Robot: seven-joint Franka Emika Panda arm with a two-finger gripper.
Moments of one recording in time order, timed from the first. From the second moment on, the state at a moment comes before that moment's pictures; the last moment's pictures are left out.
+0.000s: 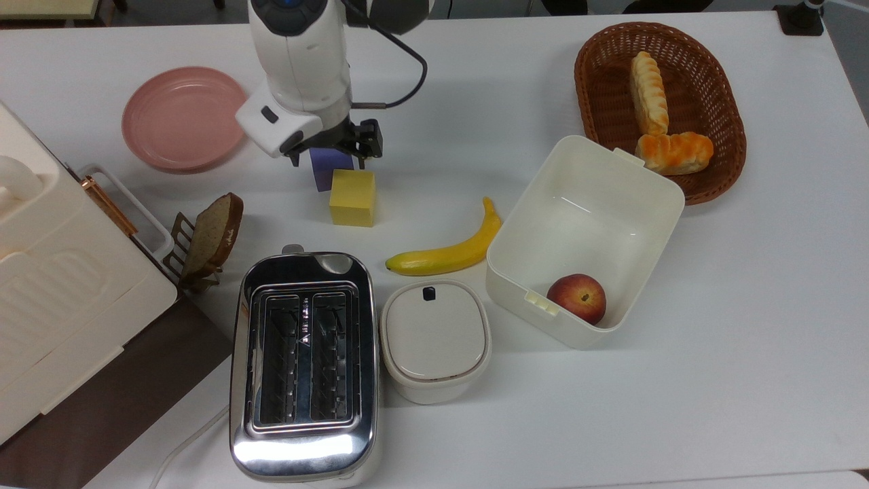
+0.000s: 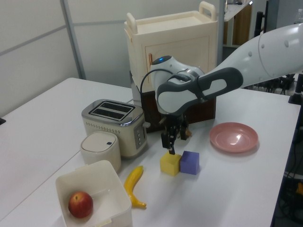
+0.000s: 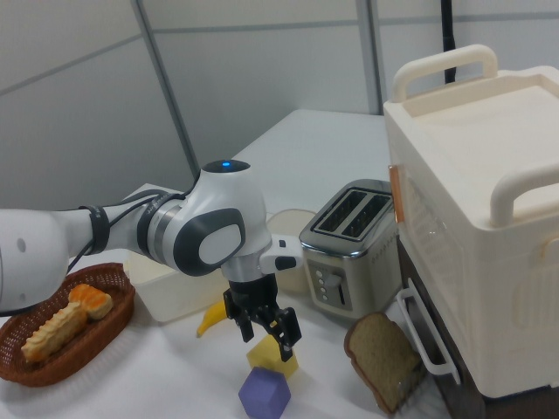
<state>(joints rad) 0.04 0.26 -0.10 -1.82 -0.04 1.97 -0.05</state>
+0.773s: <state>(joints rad) 0.12 0.35 -0.10 -1.82 -0.04 2.06 0.10</state>
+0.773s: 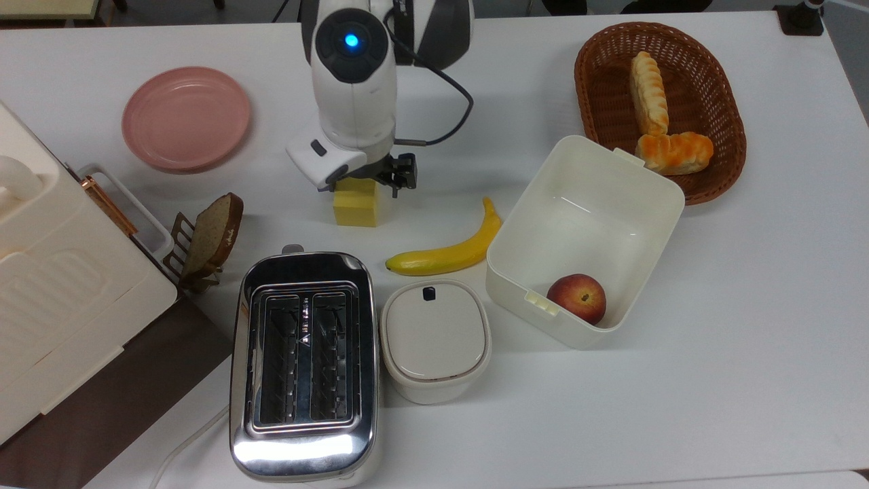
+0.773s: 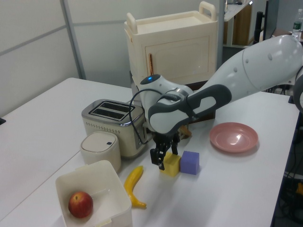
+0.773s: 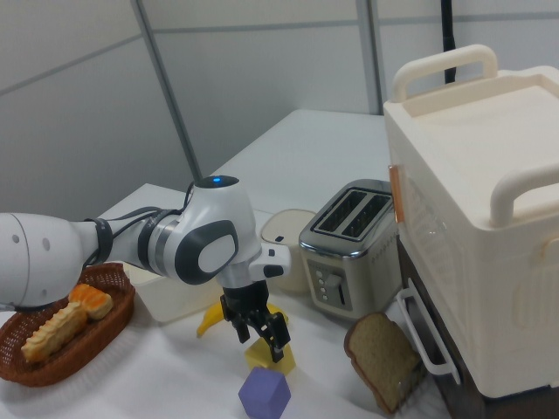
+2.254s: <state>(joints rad) 0.35 0.28 -0.10 -1.68 -0.04 1.81 0.29</state>
